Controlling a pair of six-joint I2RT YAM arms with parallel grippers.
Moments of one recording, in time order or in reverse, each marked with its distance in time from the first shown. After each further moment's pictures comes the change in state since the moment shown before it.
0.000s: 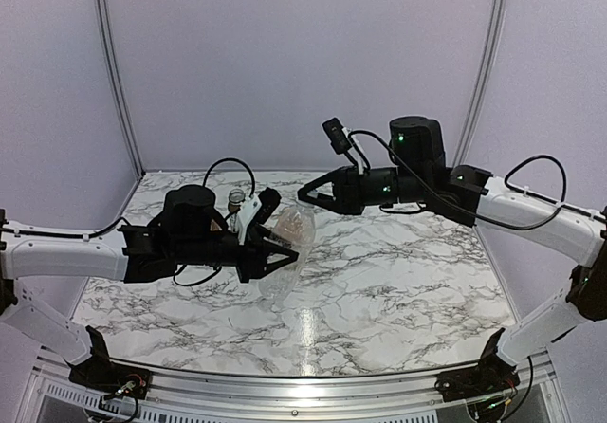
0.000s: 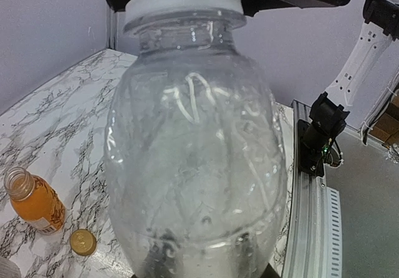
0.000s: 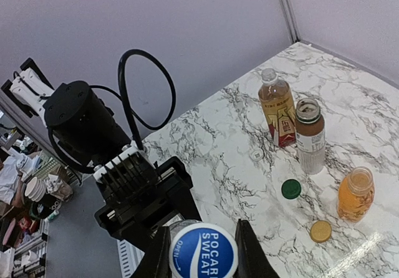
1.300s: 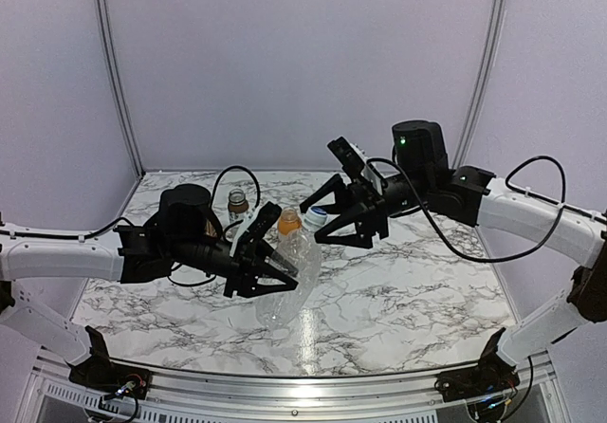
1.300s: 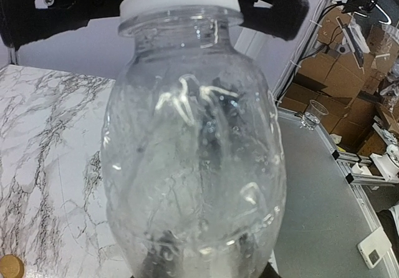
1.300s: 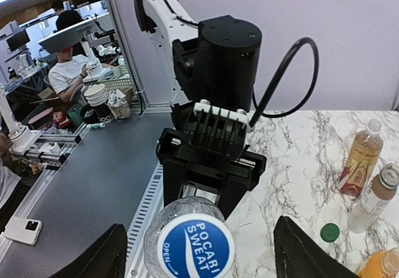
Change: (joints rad) left arm 0.006 -0.029 -0.011 0.000 0.424 0.011; right arm -0.046 -0.006 -0.018 -0.049 -0.527 -0.479
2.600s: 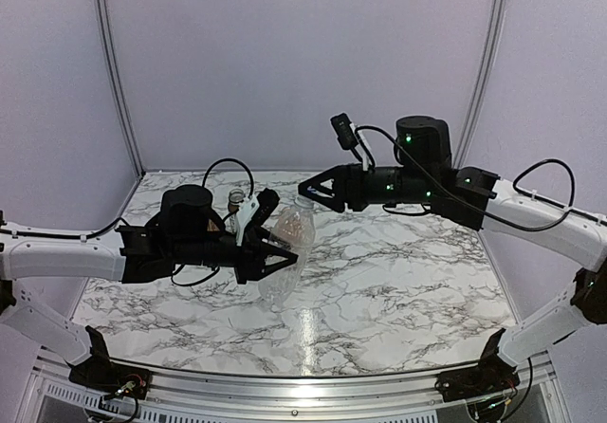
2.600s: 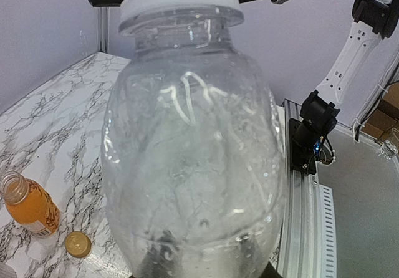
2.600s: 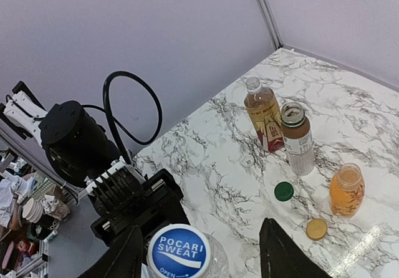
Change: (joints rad) left arm -0.002 0.010 0.000 0.003 -0.379 0.003; right arm 0.061 -0.034 0.002 0.064 0.618 0.543
